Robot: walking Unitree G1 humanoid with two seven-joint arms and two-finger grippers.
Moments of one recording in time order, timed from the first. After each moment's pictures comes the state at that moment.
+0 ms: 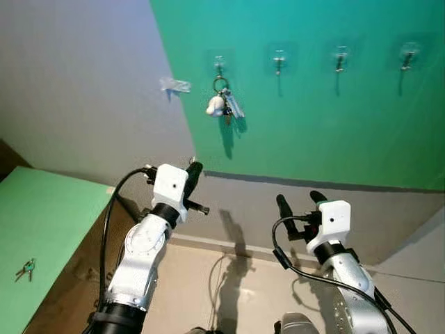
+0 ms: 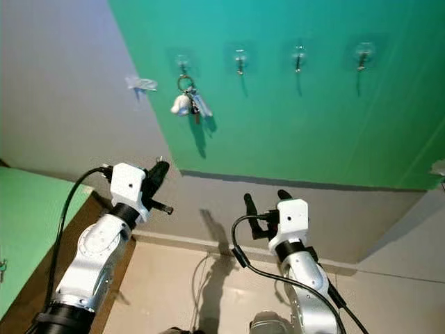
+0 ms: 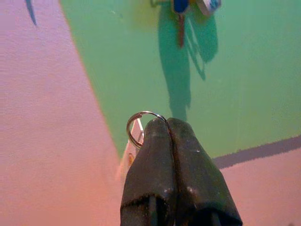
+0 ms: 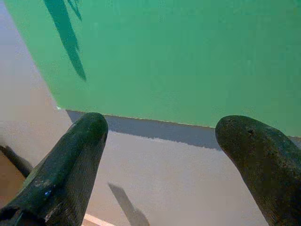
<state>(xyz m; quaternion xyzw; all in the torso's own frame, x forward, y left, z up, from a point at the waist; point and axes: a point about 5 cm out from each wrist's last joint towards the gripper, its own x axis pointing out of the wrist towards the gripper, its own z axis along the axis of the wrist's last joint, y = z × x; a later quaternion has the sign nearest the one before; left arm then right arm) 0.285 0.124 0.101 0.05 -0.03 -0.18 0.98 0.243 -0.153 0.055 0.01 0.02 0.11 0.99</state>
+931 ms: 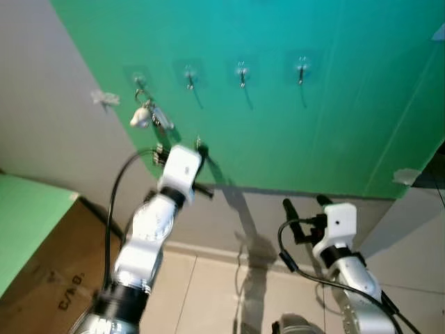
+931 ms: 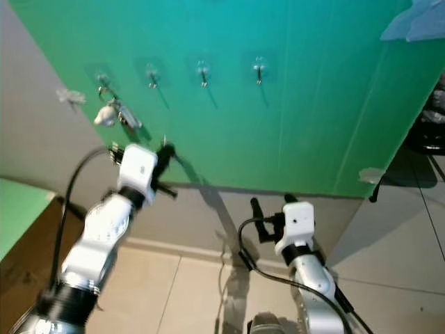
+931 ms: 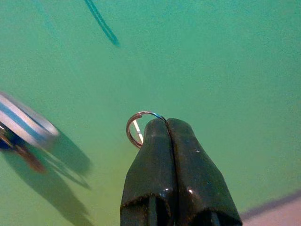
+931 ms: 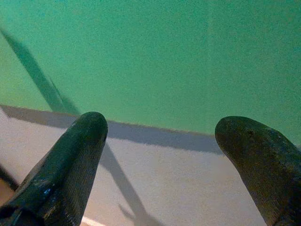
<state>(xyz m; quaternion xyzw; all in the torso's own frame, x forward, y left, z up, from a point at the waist) 0.308 0.115 0.137 0.13 -0.08 -0.17 0.97 0.238 -0.160 0.050 0.00 0.04 0.10 0.99</state>
